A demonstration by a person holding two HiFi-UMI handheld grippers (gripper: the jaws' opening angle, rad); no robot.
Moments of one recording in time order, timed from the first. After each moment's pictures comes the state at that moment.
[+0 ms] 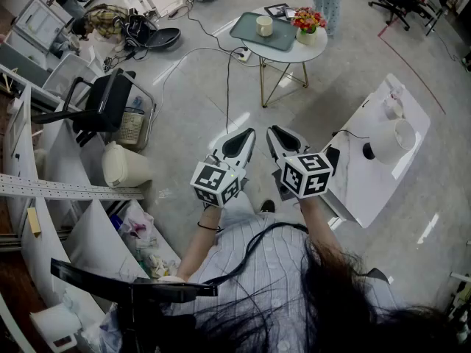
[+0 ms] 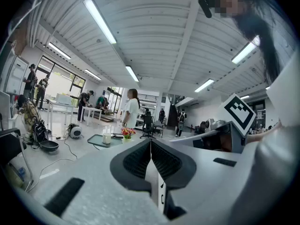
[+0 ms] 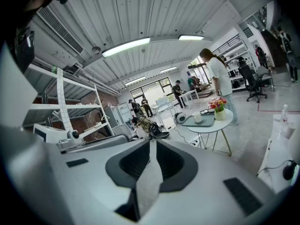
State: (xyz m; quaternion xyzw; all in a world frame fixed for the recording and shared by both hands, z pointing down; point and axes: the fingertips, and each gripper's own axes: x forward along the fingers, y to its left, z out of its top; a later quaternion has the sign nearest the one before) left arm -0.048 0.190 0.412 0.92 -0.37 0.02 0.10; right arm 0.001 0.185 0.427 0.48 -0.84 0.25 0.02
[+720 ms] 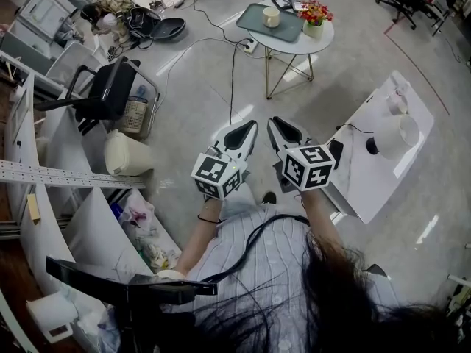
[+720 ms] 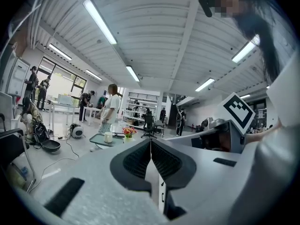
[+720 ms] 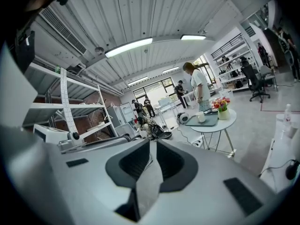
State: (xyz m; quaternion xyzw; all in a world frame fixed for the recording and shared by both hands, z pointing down) left arm -0.055 0.203 0.412 0.92 -0.38 0.03 0.10; right arm -0.011 0.194 0.424 0.47 -0.85 0.24 0.02
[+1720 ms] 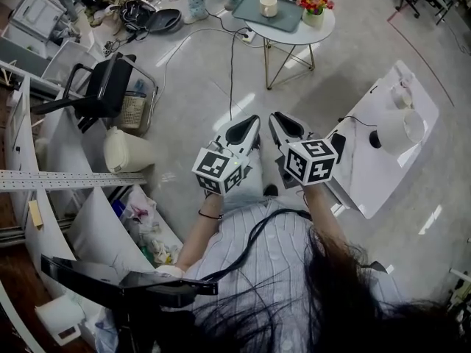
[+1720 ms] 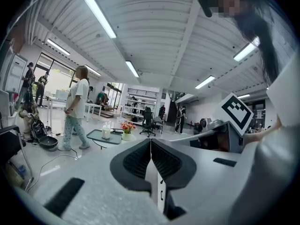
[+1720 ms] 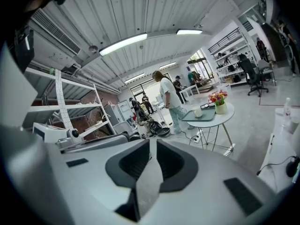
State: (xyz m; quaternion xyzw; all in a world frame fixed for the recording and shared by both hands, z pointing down) left arm -0.037 0.179 0.433 0.92 -0.37 0.04 0.11; right arm 0.004 0.171 0.451 0.46 -0.84 0.27 0.03
